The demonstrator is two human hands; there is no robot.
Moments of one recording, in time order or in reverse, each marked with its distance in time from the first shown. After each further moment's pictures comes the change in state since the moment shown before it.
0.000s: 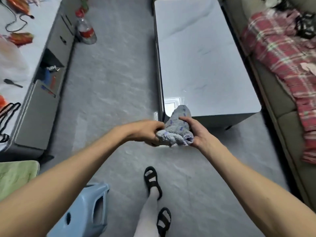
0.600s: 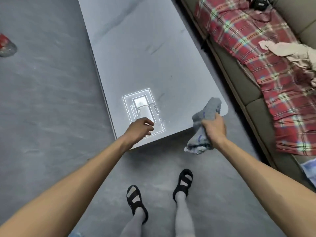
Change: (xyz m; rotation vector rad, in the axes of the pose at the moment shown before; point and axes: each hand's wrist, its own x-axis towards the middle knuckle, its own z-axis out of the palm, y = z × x) left_hand 0.357 0.040 -0.054 -0.663 0.166 -0.278; right_hand 0.103 -0.259 -0.218 -0.636 0.914 -0.555
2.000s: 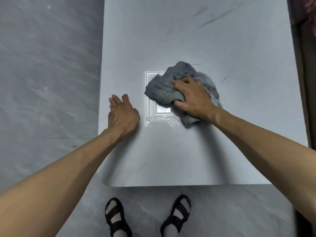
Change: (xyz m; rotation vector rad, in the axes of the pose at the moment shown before) left_hand 0.307 -0.116 -0.049 0.555 0.537 -0.272; right_hand 0.292 -0.063 0.315 -0.740 -0.561 -1.321
